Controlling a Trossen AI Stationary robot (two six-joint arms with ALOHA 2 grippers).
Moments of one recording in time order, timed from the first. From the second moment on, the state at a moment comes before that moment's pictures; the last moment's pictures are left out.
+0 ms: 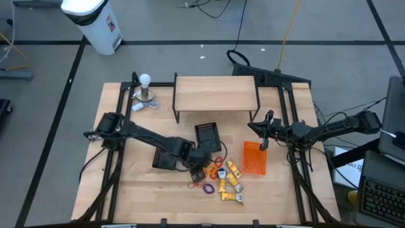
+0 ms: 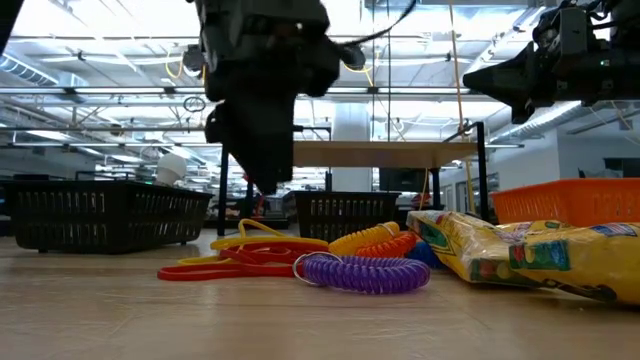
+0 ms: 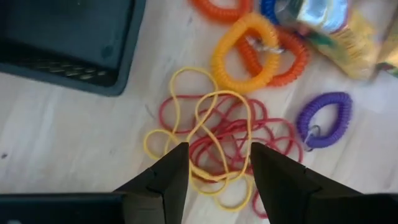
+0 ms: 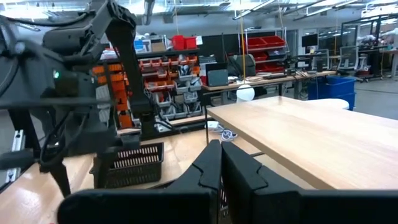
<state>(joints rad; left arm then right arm) -0.25 1.94 1.43 -0.73 0.02 -0.69 0.12 0.61 0.02 0.74 0.39 0.07</state>
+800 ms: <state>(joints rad) -0.25 2.01 1.47 -0.81 0.03 -0.76 0.12 0.61 0.02 0.76 0.39 0.07</state>
